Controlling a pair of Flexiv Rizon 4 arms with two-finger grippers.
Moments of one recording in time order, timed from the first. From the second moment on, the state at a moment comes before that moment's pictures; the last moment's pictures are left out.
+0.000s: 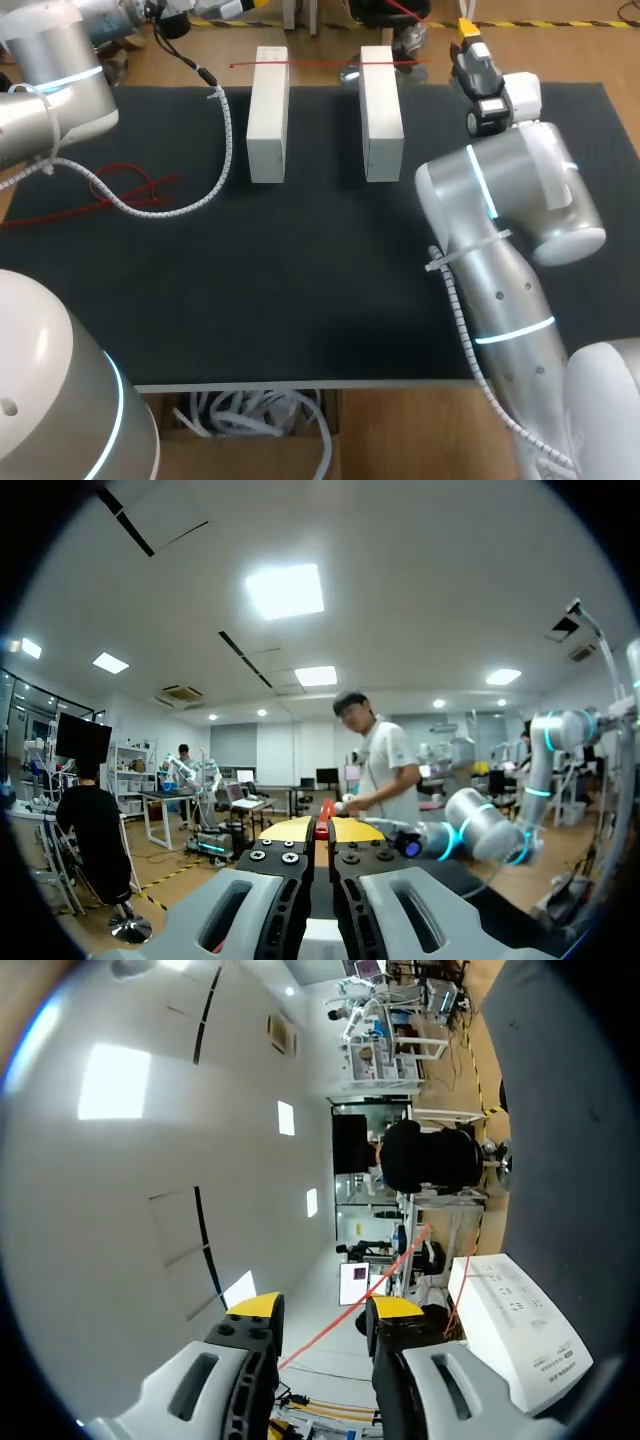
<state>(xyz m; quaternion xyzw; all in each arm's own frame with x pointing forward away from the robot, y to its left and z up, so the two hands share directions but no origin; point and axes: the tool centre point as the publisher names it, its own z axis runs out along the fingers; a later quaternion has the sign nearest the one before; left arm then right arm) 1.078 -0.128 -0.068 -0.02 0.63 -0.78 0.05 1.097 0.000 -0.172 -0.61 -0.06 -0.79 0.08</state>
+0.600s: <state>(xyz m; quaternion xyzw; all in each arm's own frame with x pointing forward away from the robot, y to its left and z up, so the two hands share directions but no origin) 1.078 -0.128 -0.068 -0.02 0.63 -0.78 0.05 1.097 -0.005 -0.174 -0.61 -0.04 -0.79 0.06</state>
